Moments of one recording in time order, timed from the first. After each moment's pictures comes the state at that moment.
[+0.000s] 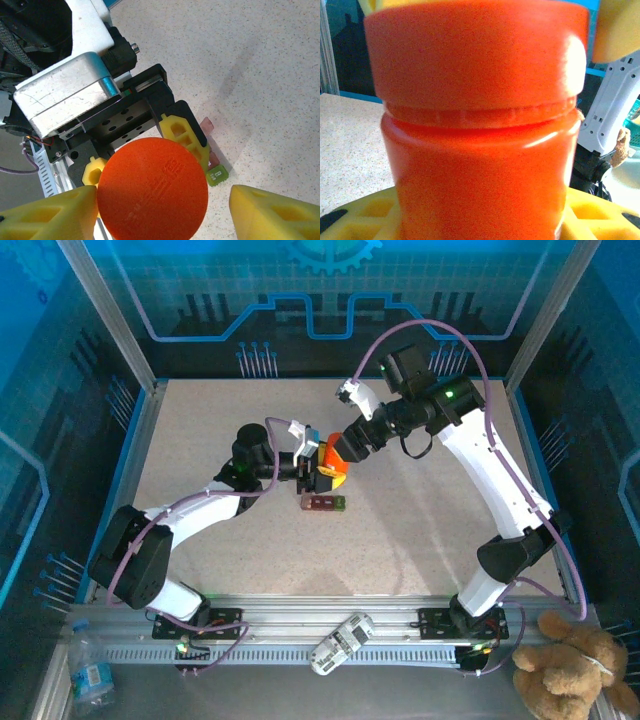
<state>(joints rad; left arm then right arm) -0.47 1.50 0.85 0.61 1.02 -0.14 0.54 1.66 2.03 -1.31 -0.49 -0.20</state>
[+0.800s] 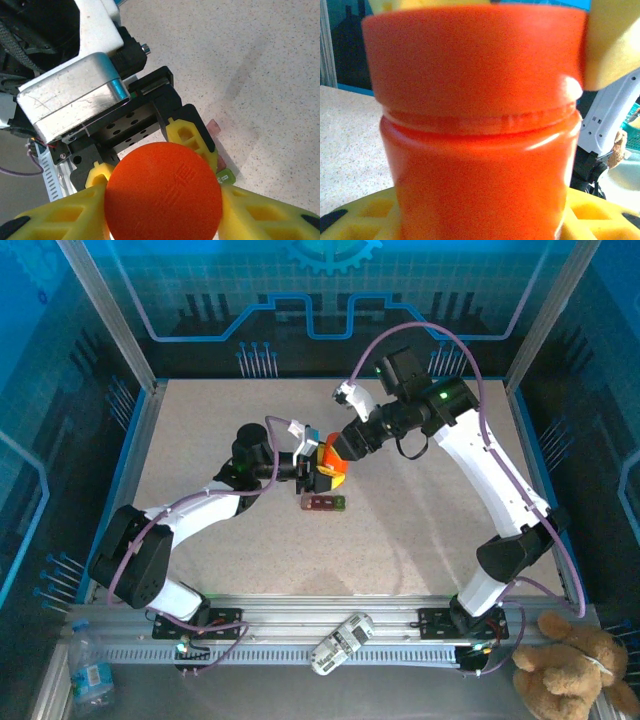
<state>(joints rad) -0.46 1.50 0.85 0.60 1.02 -0.17 0.55 1.66 1.98 -1.27 -0.50 -0.18</state>
